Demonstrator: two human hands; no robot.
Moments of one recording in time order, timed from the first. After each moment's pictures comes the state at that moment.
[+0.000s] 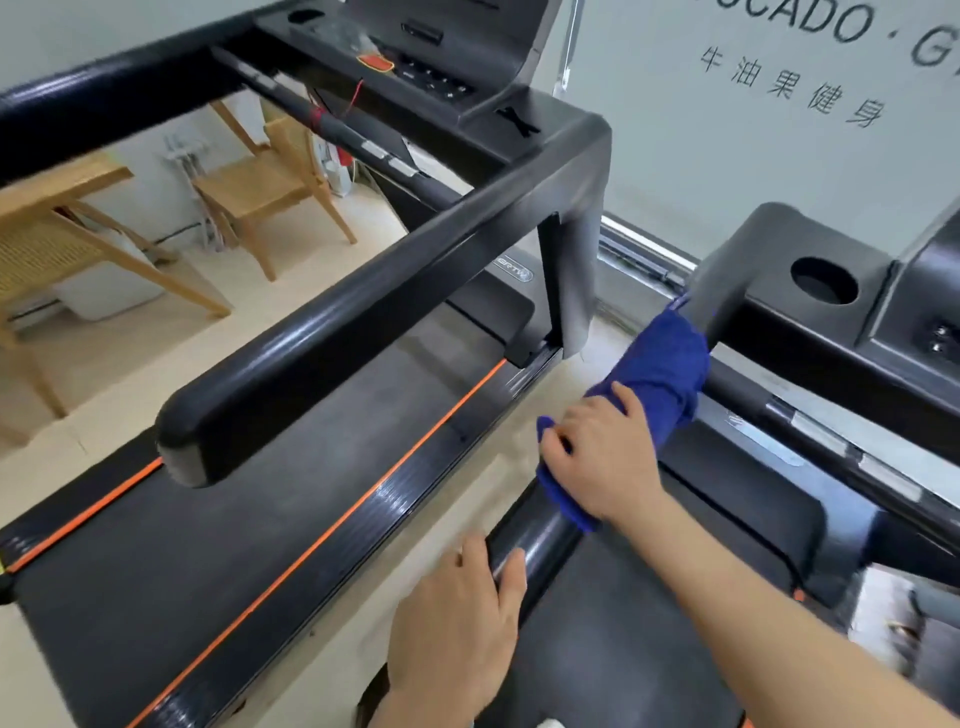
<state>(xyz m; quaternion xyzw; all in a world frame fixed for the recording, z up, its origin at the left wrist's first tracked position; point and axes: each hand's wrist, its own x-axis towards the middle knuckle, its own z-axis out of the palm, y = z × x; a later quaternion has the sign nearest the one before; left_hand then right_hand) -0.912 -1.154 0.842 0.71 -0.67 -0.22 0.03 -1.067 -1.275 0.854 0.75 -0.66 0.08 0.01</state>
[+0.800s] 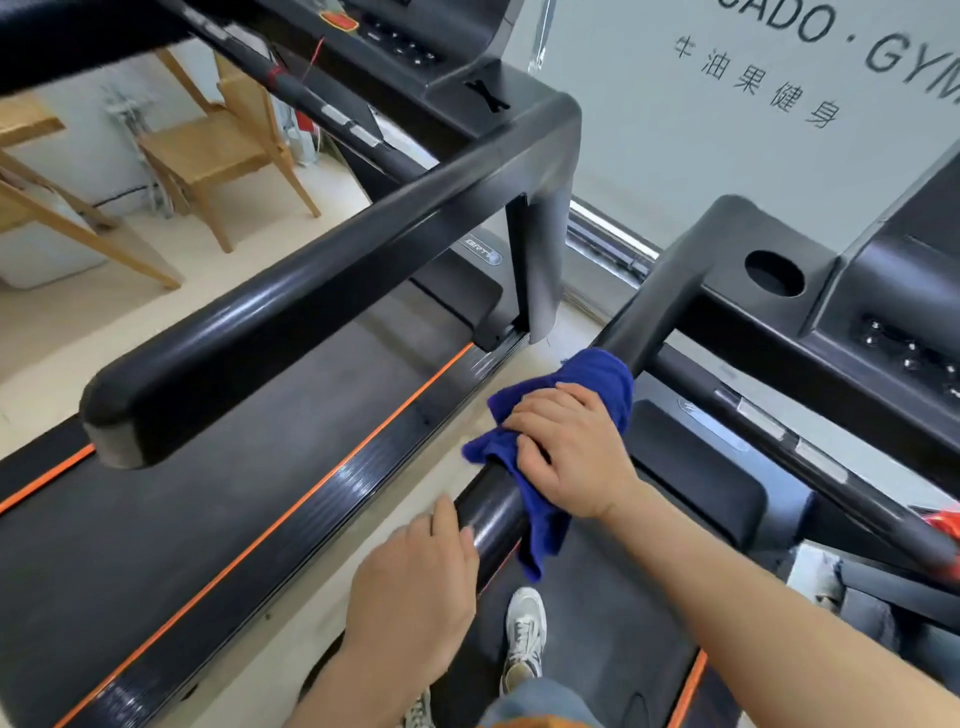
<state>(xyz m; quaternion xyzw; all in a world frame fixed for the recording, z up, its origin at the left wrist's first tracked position) -0.920 -1.167 0.859 0.68 -0.72 -0.13 0.02 -1.107 -1.273 0.843 0.86 -0.48 0.15 -0.04</state>
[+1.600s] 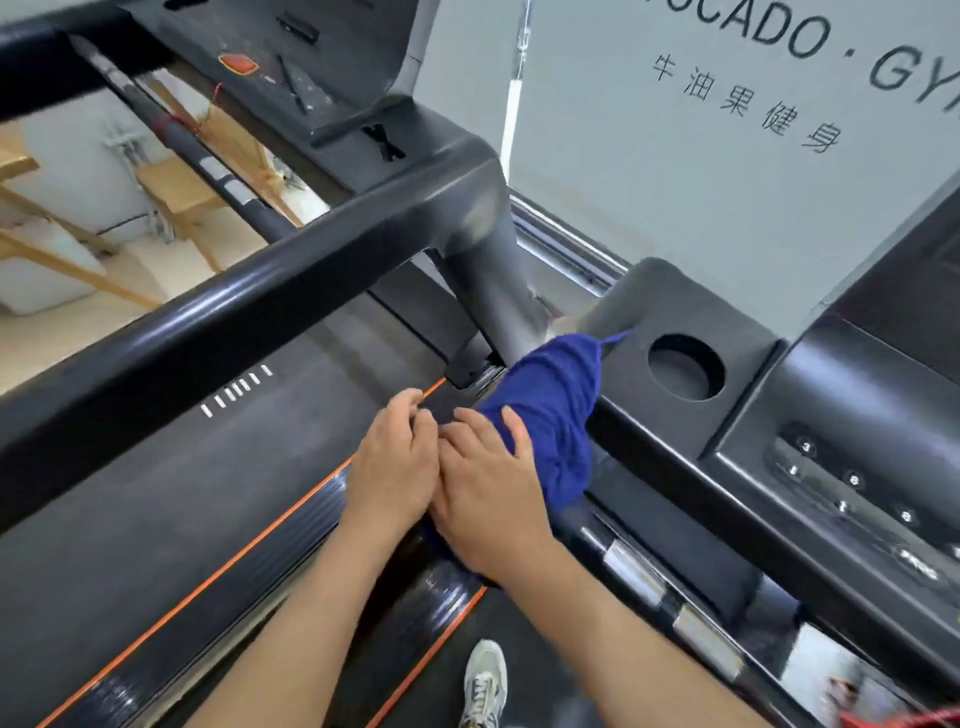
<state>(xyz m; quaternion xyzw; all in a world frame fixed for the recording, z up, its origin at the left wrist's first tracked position) -1.101 -1.390 0.867 0.75 -0.52 -0.34 0.25 -1.208 -1.371 0.844 0.83 -0.54 0.11 -0.05</state>
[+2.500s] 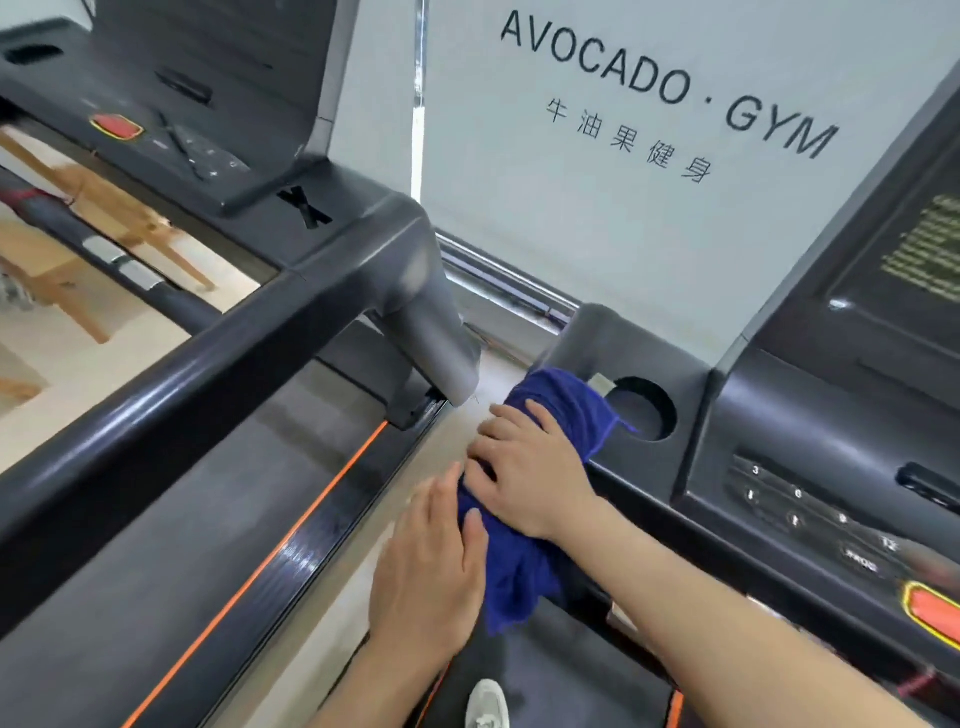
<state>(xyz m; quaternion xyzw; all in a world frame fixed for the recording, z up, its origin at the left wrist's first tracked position) -1.114 -1.390 0.844 0.61 -0.70 -0.27 0.23 -1.258 -1.455 0.859 0.80 -0.60 0.04 -0.02</state>
